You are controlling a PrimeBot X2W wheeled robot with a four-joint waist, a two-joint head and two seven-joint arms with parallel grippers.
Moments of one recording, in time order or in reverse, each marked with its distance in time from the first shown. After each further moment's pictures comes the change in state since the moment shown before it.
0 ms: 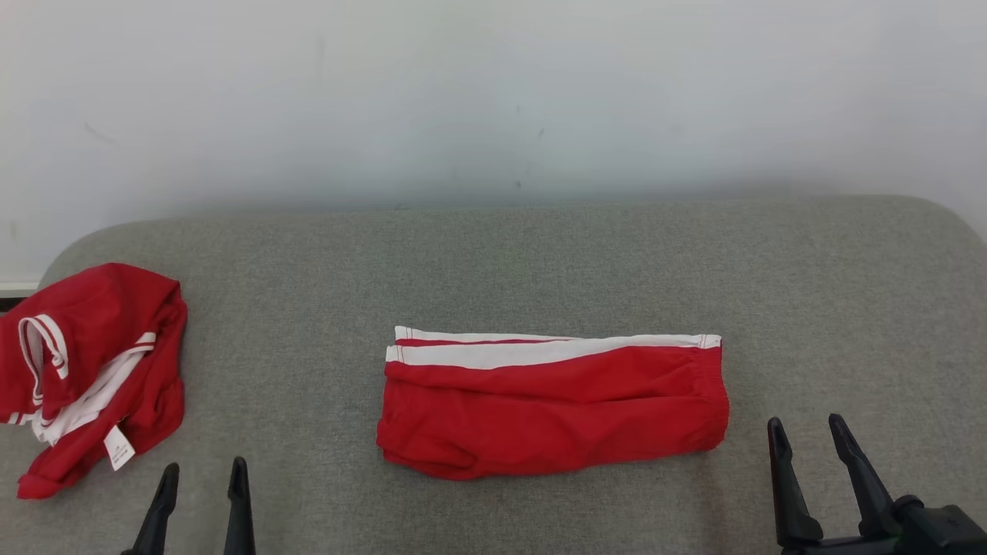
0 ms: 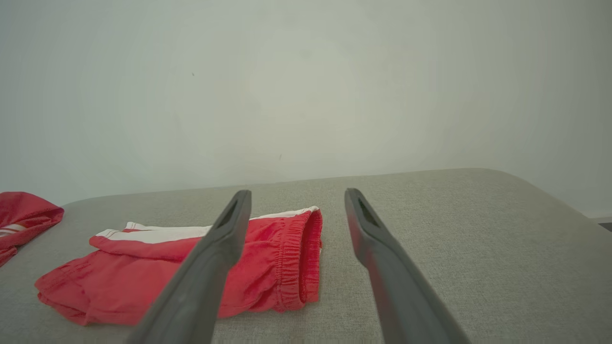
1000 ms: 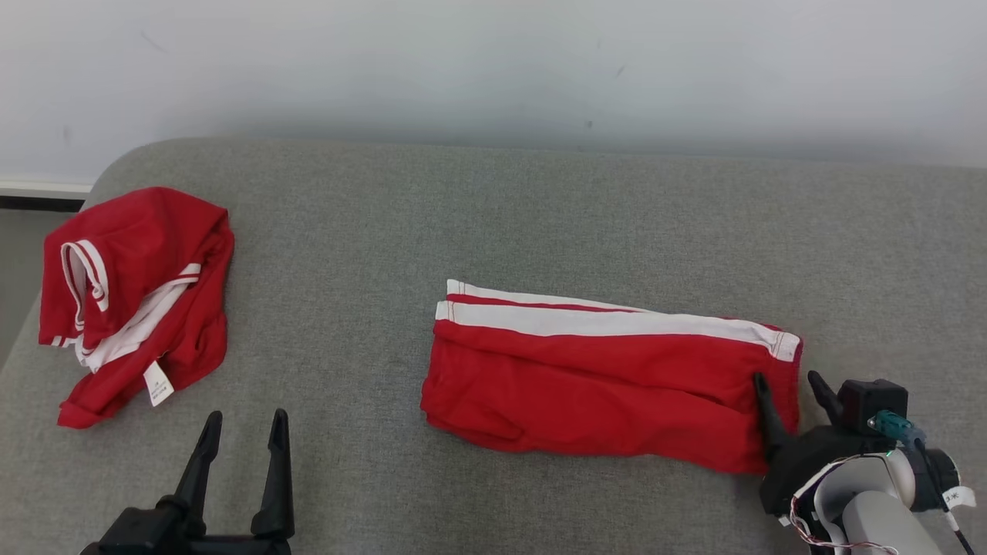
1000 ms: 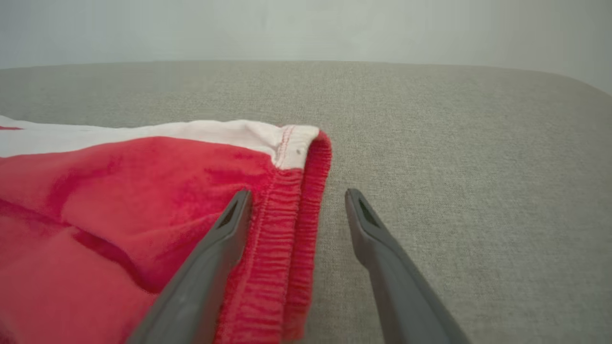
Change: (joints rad) left arm -0.119 -0.088 0.015 0.080 0.056 -0.098 0.000; right arm -0.466 -0.045 -0.027 0.683 -0.090 0.000 0.089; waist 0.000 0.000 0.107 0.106
